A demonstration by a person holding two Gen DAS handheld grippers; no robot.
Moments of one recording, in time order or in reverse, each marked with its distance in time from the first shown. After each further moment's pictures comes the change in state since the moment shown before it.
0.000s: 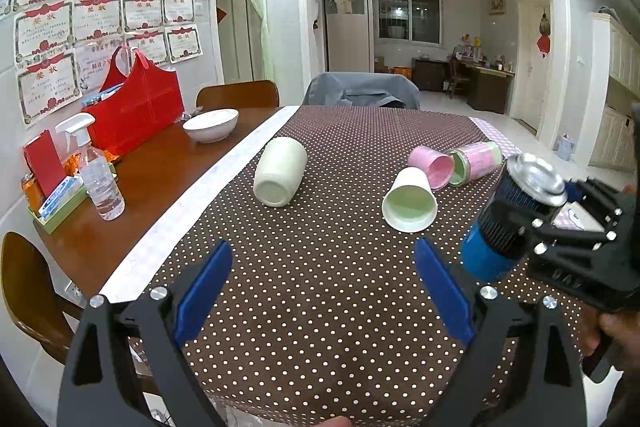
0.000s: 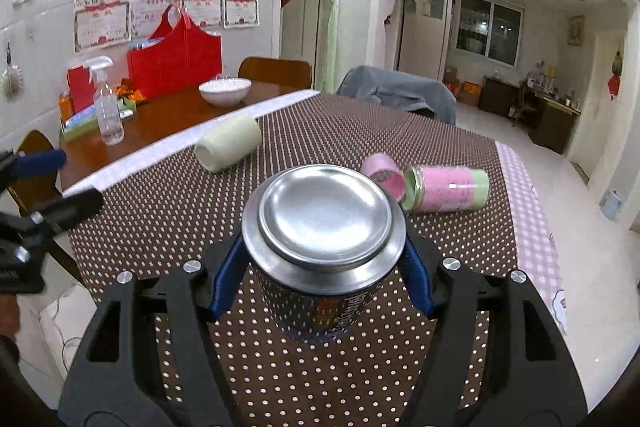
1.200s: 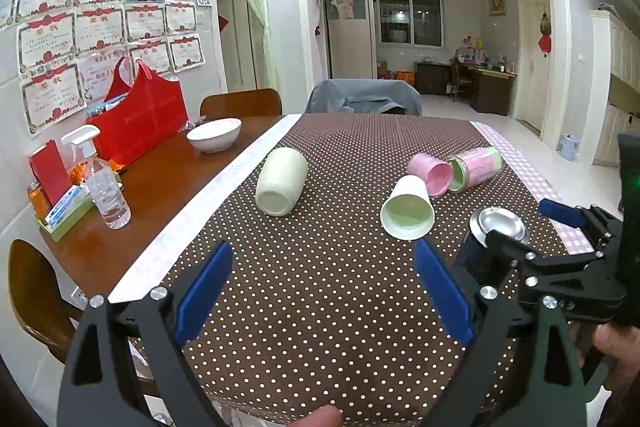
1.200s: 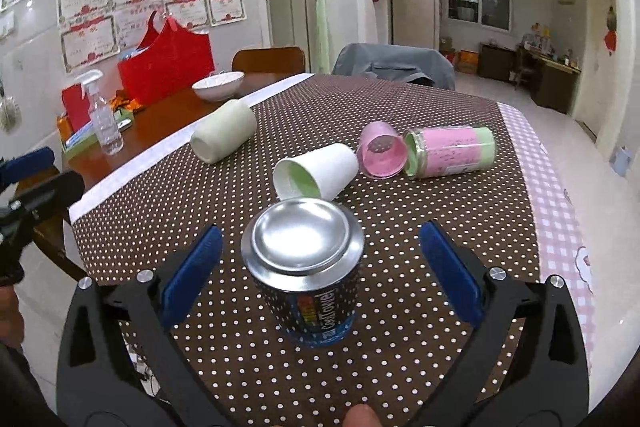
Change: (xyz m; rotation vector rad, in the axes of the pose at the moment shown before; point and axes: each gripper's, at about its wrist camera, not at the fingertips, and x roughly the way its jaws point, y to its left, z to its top) left arm -0.011 -0.009 0.008 0.018 -0.029 0.026; right arm 0.000 -0.019 -0.011 0.155 0.040 0.033
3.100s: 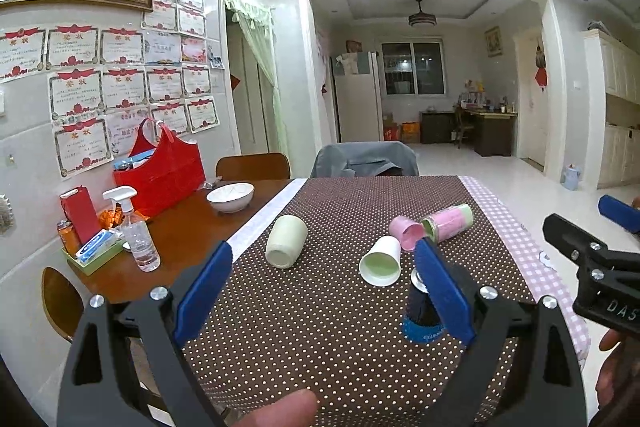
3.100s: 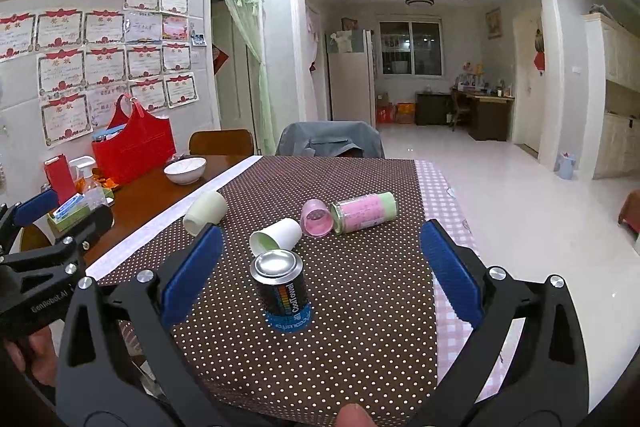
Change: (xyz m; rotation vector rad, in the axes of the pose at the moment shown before) left arm -0.111 -0.038 0.020 0.018 -0.208 0.050; right arm -0.171 0.010 0.008 0.079 -0.251 -0.205
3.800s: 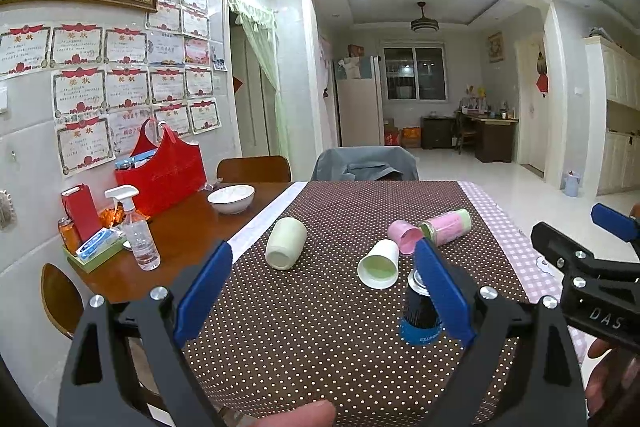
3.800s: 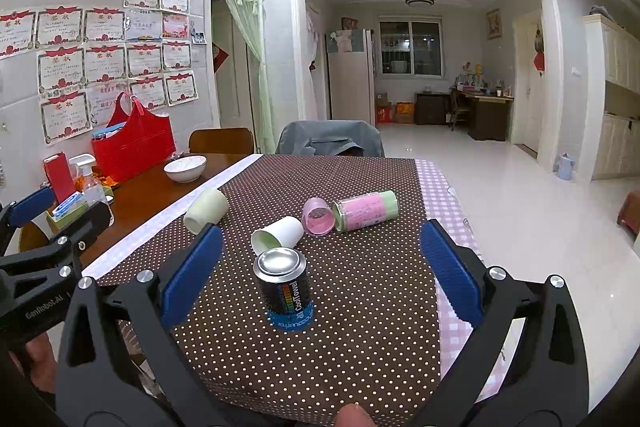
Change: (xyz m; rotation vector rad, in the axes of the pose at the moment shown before) left arm -0.010 -0.001 0.000 -0.024 -0.017 -0.003; right arm 0.000 0.008 -0.002 0.004 0.001 -0.003
